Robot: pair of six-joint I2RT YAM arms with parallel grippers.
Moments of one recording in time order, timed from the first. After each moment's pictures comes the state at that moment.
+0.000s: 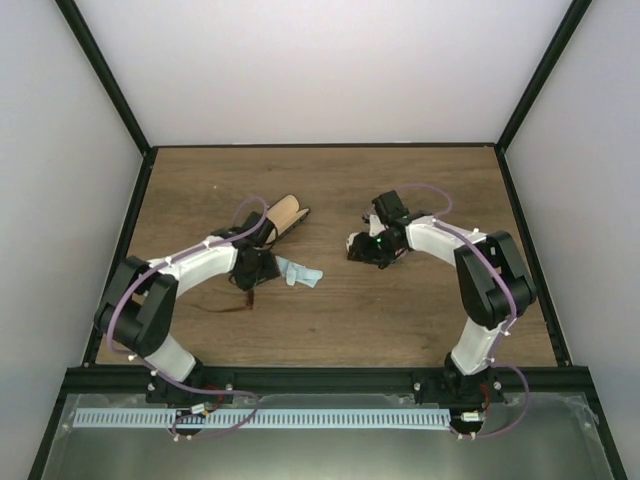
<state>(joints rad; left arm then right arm) -0.50 1.60 0.90 -0.64 0.04 -0.86 0.40 1.75 1.05 -0.49 -0.41 0.43</state>
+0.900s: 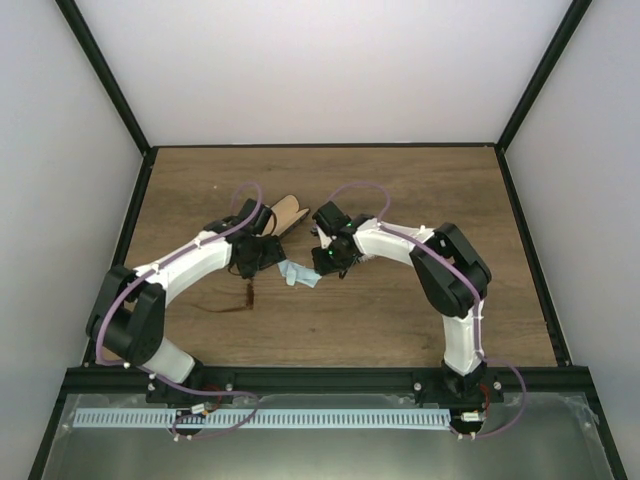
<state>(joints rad) -0.50 1.53 0.99 -0.65 0.06 -0.87 0.72 1.95 1.29 -0.56 -0.20 0.35</state>
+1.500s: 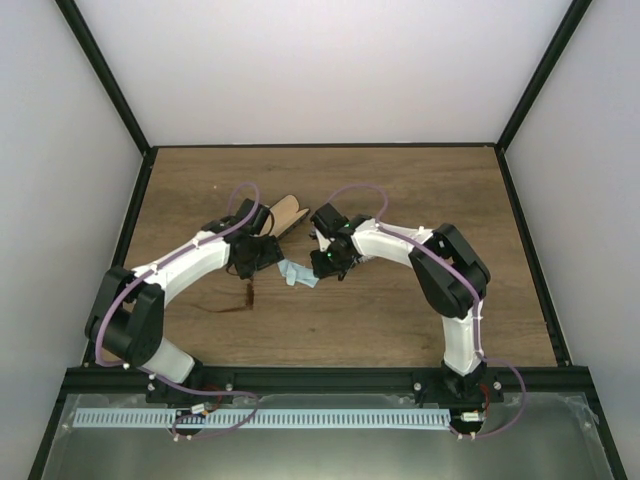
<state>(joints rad) -0.48 1.53 0.99 -0.66 0.06 -0.87 0.74 1.96 1.31 -0.60 -0.21 0.36</state>
